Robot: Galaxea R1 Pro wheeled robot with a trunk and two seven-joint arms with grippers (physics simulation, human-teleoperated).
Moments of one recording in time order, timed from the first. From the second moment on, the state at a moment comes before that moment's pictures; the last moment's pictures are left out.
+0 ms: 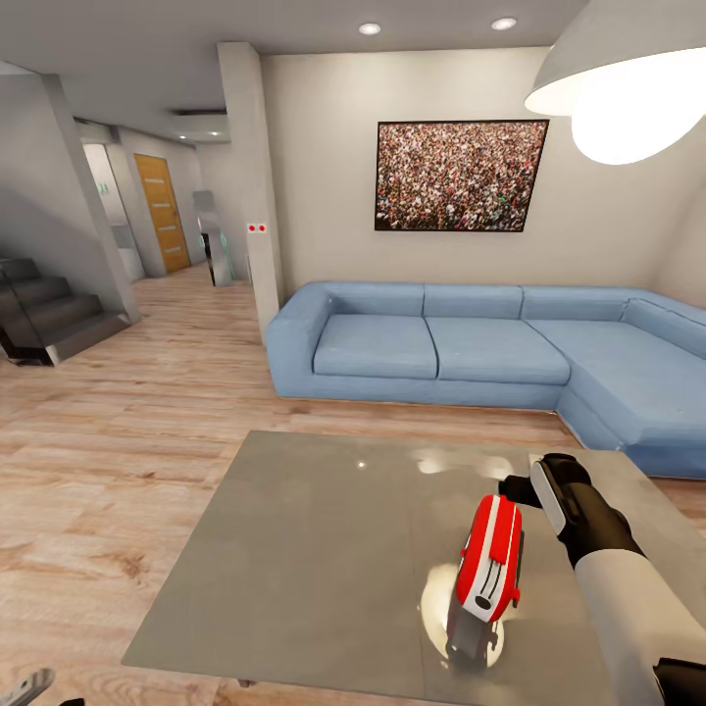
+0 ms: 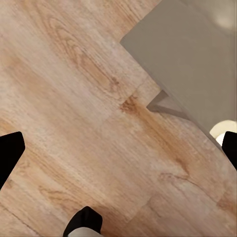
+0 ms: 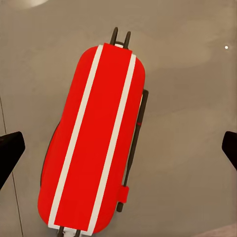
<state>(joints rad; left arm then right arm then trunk) 0.04 0.11 0.69 -1.28 0.26 0.76 -0.16 -0.79 -0.15 -0.13 -0.83 -0.13 0.94 -0.20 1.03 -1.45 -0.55</state>
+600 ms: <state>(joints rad) 0.04 0.11 0.66 -1.28 0.27 0.77 -0.17 -0.79 -0.15 -0.13 -0.83 -0.13 0.94 -0.20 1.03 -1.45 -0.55</state>
